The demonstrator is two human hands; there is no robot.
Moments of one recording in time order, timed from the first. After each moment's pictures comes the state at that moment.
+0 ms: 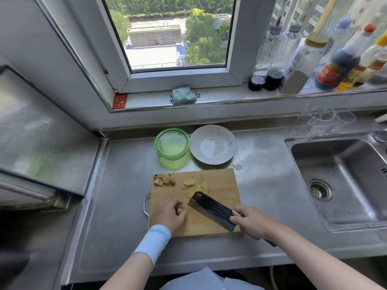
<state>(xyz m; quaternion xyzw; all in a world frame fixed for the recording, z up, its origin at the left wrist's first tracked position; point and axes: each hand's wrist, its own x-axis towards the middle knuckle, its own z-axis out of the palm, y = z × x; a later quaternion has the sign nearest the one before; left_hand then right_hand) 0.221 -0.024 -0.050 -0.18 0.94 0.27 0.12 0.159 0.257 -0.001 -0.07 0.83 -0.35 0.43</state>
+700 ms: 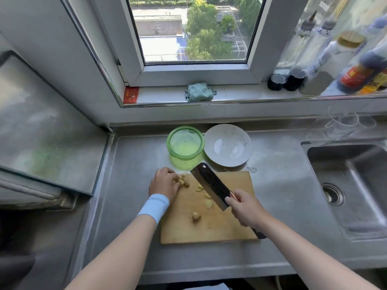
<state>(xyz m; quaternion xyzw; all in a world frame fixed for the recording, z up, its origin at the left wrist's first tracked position) 0.147 -0.108 -0.054 -0.16 0.96 0.23 0.04 0.141 0.169 0.010 0.02 0.82 -0.45 0.35</state>
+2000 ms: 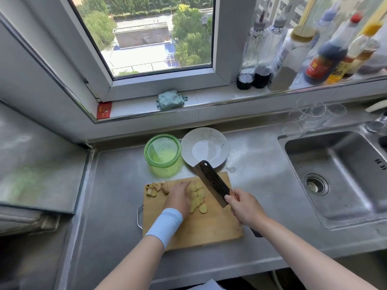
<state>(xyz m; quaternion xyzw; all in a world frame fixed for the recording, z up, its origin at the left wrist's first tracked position) 0.140 0.007 -0.038 -0.10 0.94 0.31 0.12 0.130 0.236 -0.003 0.06 0.84 -0.46 0.27</state>
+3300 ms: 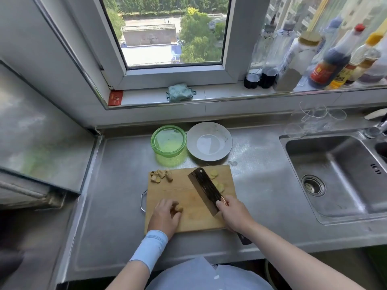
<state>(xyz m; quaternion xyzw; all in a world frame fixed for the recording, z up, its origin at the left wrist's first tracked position) 0.247 -0.023 -0.067 -0.14 0.93 0.34 0.02 0.177 0.209 -0.006 0.04 0.87 -0.39 0.31</state>
